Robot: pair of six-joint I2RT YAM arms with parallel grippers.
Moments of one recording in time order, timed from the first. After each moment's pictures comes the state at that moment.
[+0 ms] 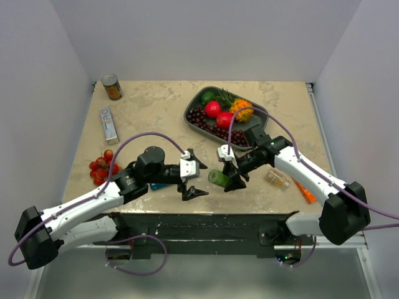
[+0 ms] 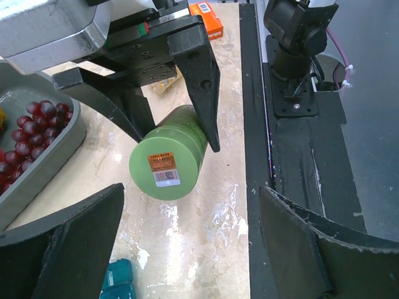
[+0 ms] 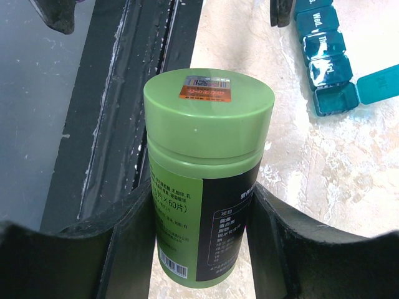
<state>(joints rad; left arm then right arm) -0.88 0.98 0.68 0.03 0.59 0.25 0.51 1.32 0.98 -0.87 -0.96 -0.95</state>
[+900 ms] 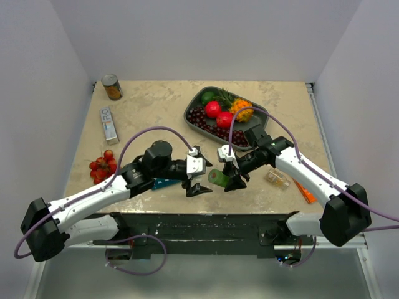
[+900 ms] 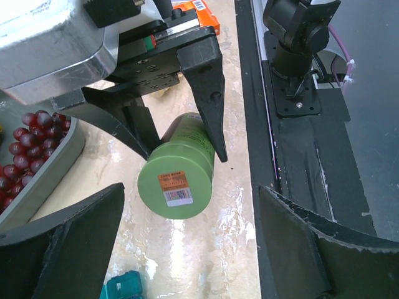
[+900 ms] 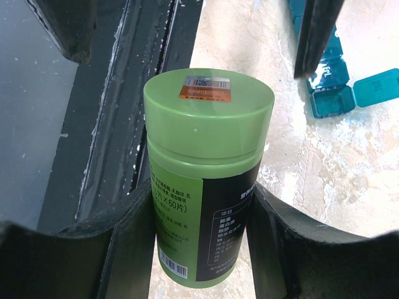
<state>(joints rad) -0.88 1.07 0.75 0.01 0.62 0.29 0.51 1.31 0.98 -0.87 -0.96 -0.96</state>
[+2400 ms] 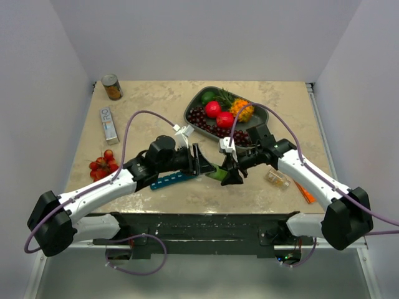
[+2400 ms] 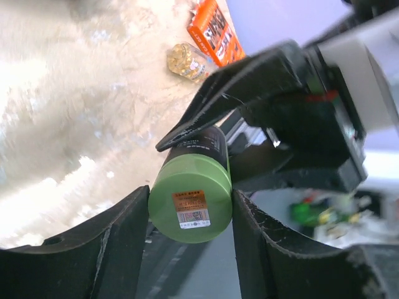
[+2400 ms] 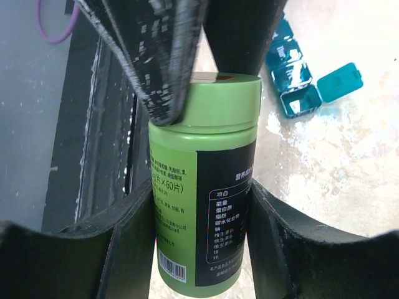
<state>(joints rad) -0.81 1.17 0.76 0.02 0.35 -0.81 0.48 1.27 0.94 -0.69 -0.94 -0.74</state>
